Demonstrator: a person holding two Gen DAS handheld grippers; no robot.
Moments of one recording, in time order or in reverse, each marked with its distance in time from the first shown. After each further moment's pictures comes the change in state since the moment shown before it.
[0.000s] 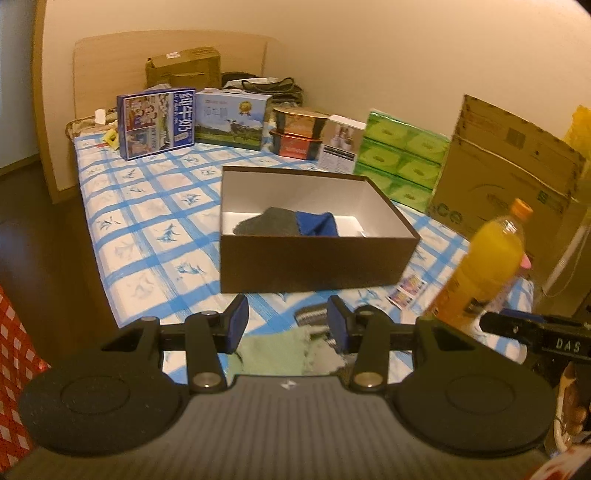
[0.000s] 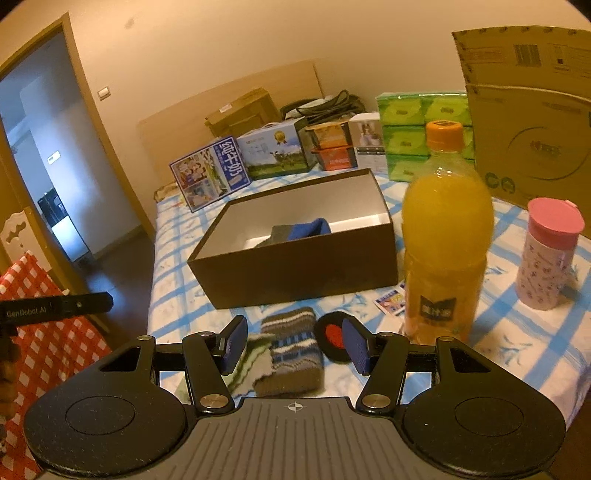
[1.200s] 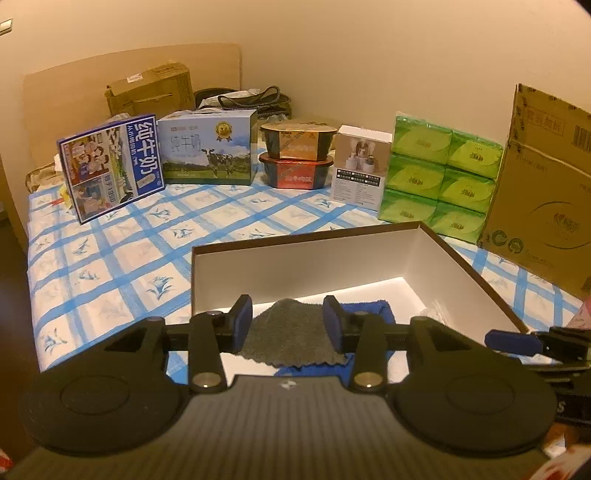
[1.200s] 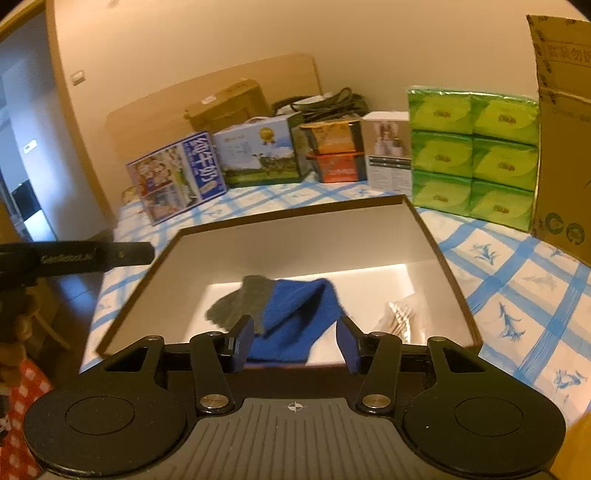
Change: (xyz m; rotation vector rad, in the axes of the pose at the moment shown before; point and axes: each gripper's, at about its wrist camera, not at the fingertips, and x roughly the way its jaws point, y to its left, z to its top) left arm 0.242 0.018 0.125 0.143 -0.044 -0.005; right arm 0.221 -0.008 0.091 -0.059 -0.005 -0.048
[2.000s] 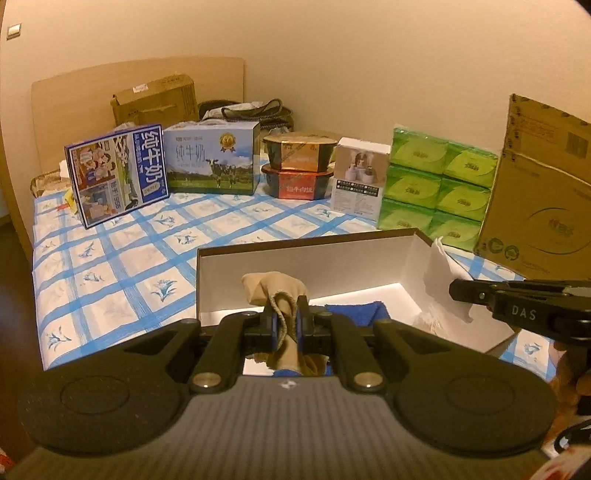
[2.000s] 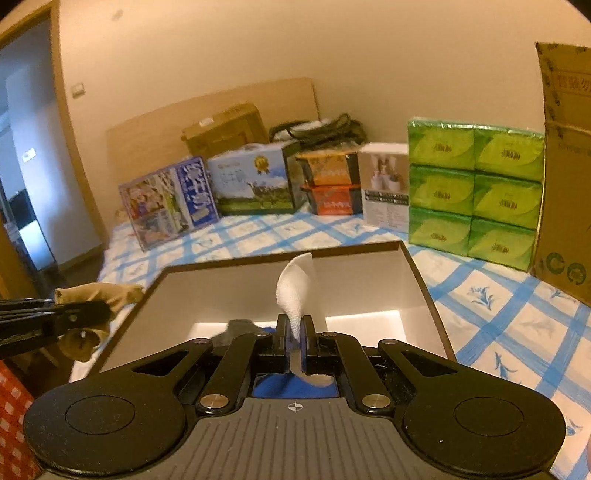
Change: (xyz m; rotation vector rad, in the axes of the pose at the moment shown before) left arm -0.026 -0.002 -0.012 -0.010 -0.050 0.004; right arm 0.028 -0.012 0.033 -0.026 -0.075 -0.036
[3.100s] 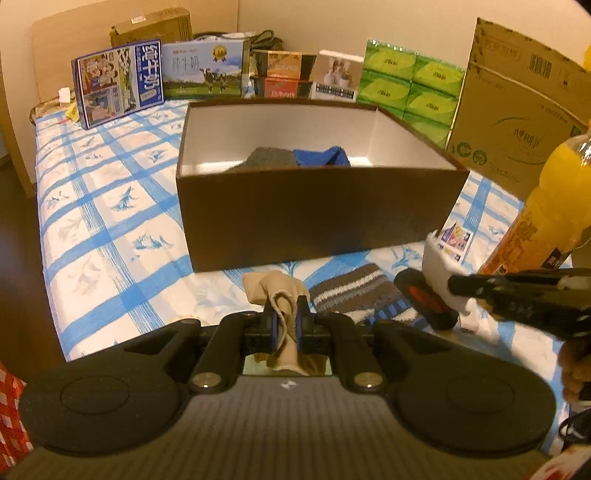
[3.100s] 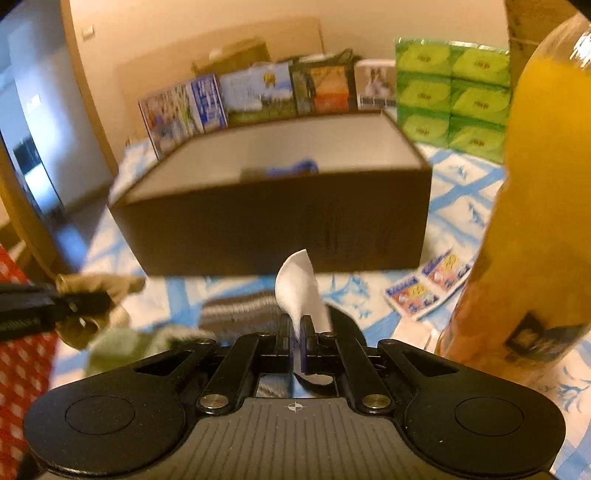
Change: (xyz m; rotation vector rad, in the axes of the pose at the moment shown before) left arm -0.072 -0.032 -0.139 -0.032 0.220 -0.032; right arm -0.097 0.001 -0.132 -0.017 0.176 0.018
